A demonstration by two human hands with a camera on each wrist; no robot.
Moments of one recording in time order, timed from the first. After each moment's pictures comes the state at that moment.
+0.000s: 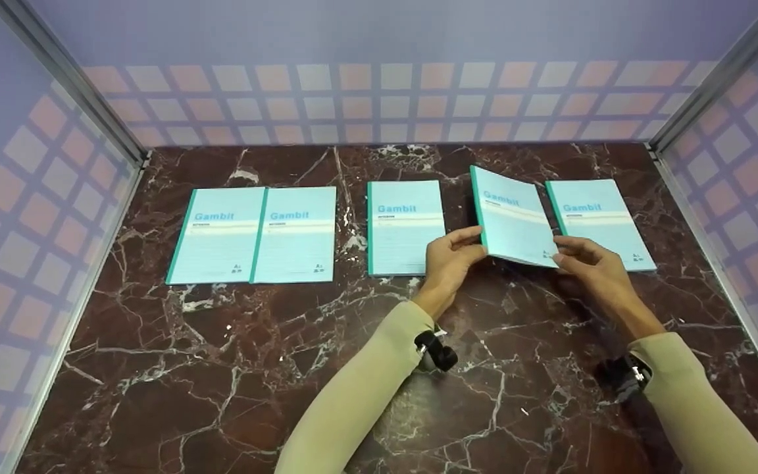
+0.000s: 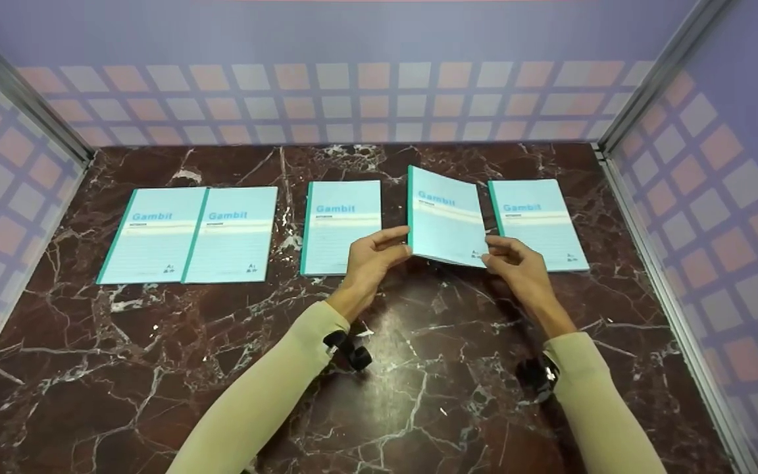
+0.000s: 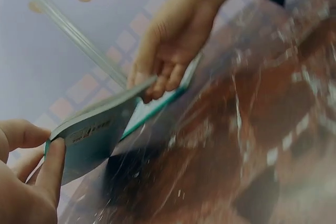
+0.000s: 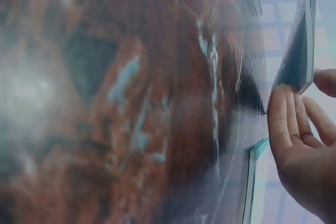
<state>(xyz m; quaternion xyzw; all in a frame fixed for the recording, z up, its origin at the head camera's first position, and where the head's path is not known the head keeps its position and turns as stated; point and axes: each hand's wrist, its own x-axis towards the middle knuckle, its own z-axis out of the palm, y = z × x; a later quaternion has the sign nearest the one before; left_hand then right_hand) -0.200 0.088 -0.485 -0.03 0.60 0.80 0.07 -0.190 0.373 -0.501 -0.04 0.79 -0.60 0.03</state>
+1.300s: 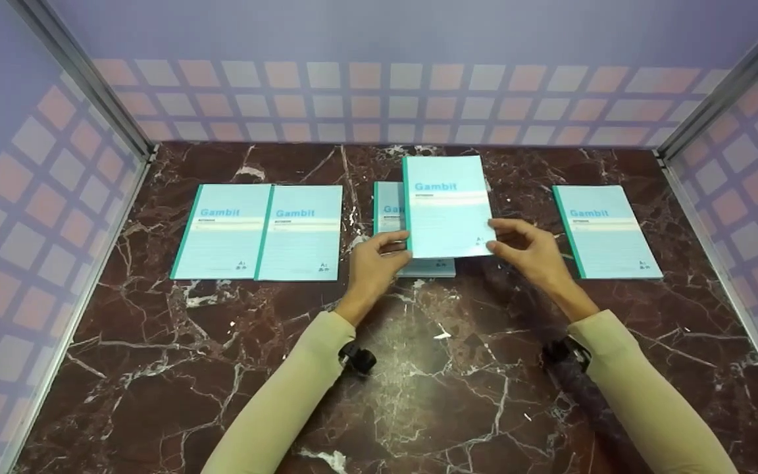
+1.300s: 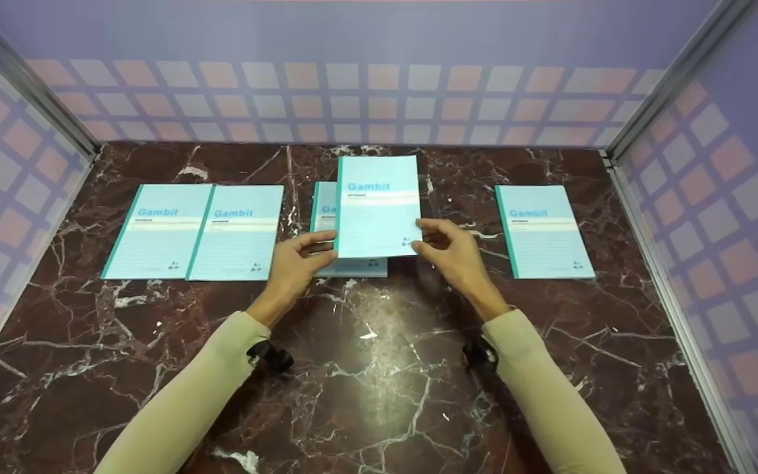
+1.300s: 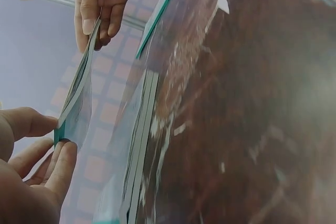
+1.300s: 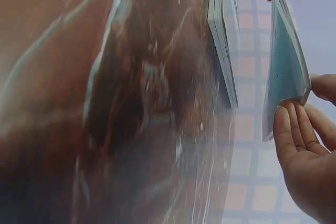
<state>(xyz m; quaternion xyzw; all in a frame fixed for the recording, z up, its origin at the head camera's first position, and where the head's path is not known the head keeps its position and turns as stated) -0.191 -0.037 -0.486 0.01 0.74 0.67 -0.02 -0.222 0.256 -0.478 -0.12 0.83 -0.54 -0.02</state>
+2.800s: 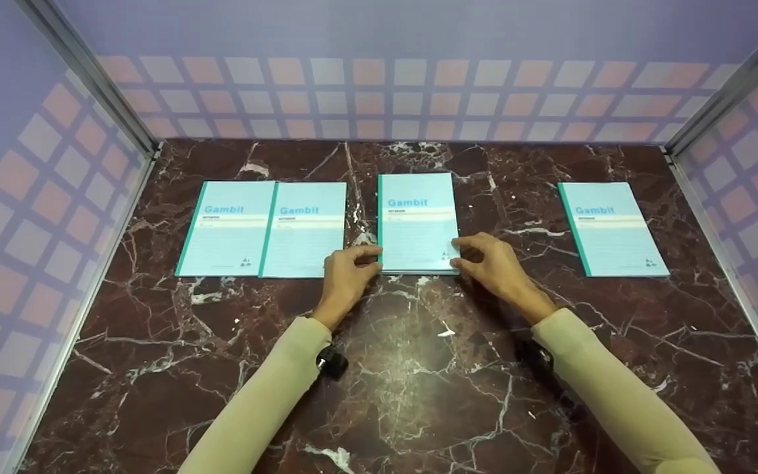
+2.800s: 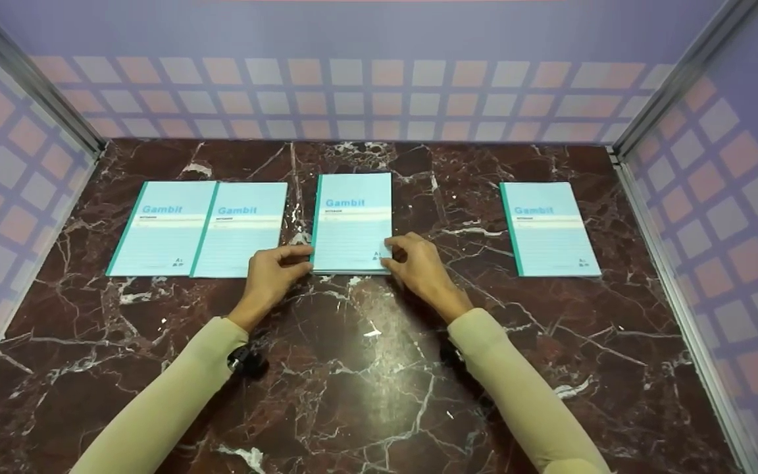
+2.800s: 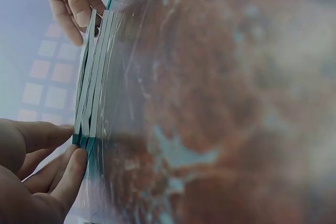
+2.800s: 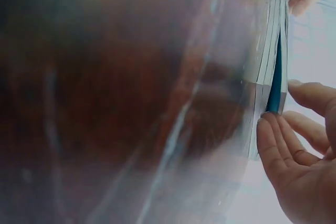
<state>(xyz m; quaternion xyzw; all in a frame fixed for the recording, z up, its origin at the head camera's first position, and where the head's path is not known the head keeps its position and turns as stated) -0.185 -0.085 -0.511 0.00 0.85 0.52 -0.04 -0.222 0.201 -0.504 -0.20 0.89 -0.40 -0.01</state>
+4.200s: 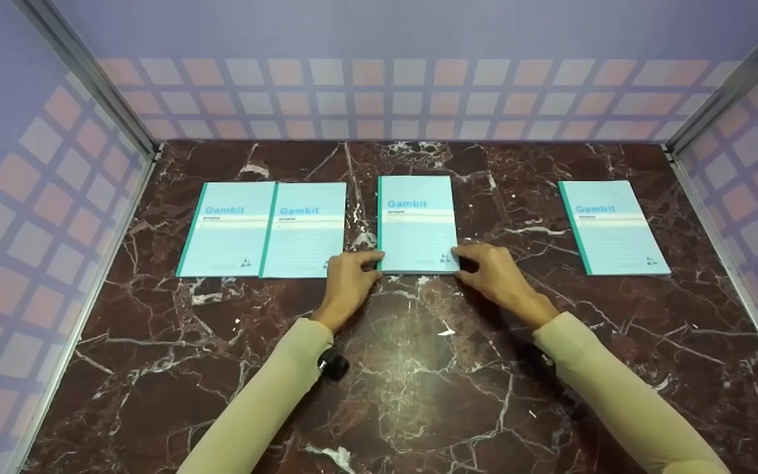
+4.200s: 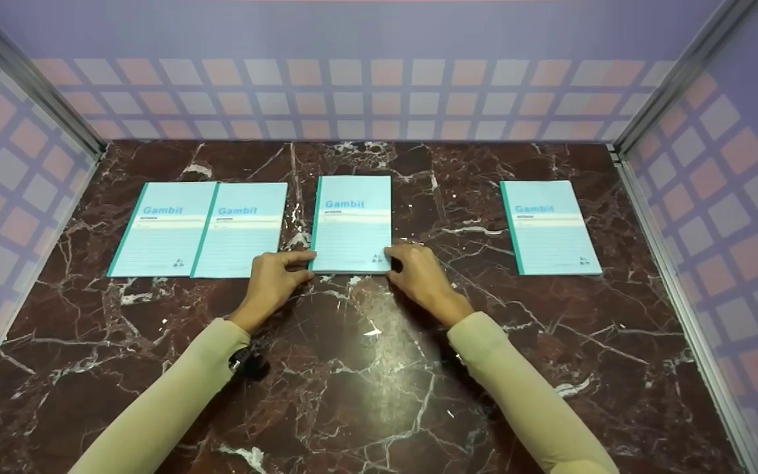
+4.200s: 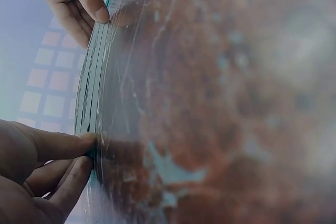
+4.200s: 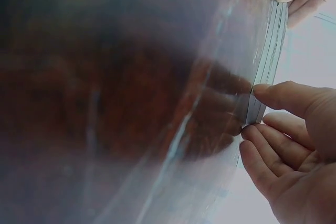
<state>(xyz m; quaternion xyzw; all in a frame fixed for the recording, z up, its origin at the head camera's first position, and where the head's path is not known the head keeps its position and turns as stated) -0.184 -0.081 -0.512 0.05 0.89 0.45 -0.05 -0.212 0.203 -0.506 -0.25 0.92 -0.31 -0.03</state>
